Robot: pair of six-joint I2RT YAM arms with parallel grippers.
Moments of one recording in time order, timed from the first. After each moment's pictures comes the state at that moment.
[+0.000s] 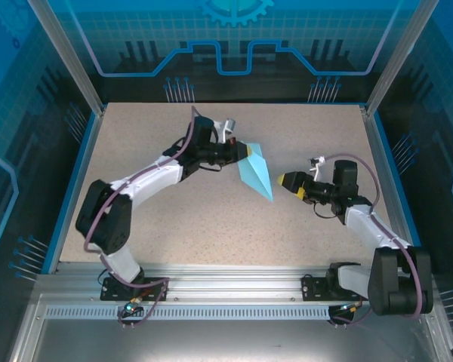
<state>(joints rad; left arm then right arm) -0.49 1.69 1.26 0.00 0.61 -0.79 0.00 1.19 0.57 0.00 -0.97 0.62</state>
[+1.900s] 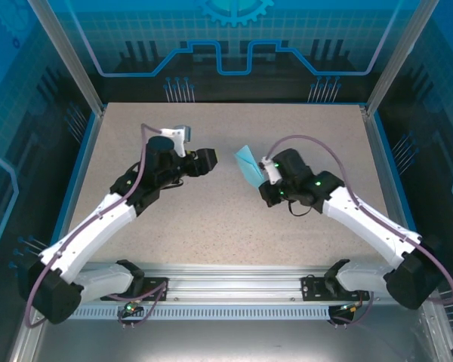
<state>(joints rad) -0.49 1.12 0.99 -0.29 0.05 -0.56 0.69 1.27 1.08 -0.78 0.06 0.18</state>
